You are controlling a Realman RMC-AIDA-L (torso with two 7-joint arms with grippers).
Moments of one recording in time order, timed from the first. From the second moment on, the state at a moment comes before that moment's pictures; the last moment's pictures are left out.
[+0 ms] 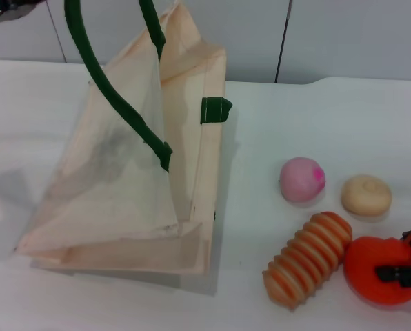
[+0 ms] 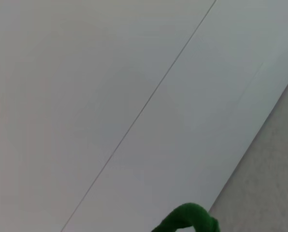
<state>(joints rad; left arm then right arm) -0.81 -1.91 2.86 -0.72 -0.81 1.99 -1.88 0.53 2.02 -0.70 -0.88 0.68 1.73 -1.59</state>
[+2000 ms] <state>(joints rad) -0.84 -1.90 2.86 -0.67 -0.81 1.99 -1.89 0.71 2.02 -0.56 -0.92 0.91 1.80 -1.61</state>
